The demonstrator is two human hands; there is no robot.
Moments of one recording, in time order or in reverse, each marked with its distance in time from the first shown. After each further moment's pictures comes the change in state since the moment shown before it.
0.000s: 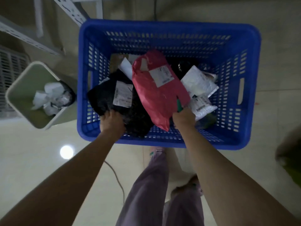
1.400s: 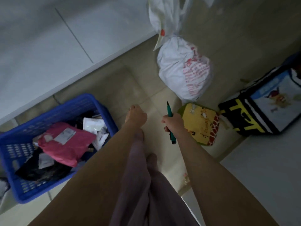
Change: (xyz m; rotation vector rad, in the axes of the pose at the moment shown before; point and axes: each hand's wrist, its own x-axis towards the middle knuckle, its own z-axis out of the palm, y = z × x) left_hand -0.390 0.507 -0.205 -0.213 0.075 0.651; right_hand -0.187 0.283 -0.498 0.773 0.214 0.150
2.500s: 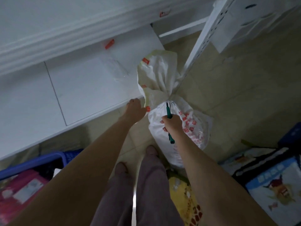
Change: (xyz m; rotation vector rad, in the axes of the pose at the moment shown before) left_hand 0.322 0.244 -0.188 -0.162 0.152 -0.040; right_hand 0.309 -0.314 -0.117 -0.081 -0.028 -0.148
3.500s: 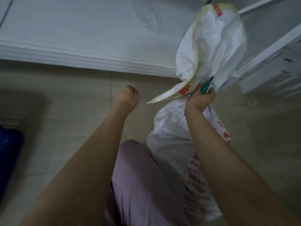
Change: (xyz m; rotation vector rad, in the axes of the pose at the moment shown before) left_hand 0.211 -0.220 0.207 -0.554 0.402 -0.151; right_hand 0.289 0.067 0.138 0.319 0.598 -0.561
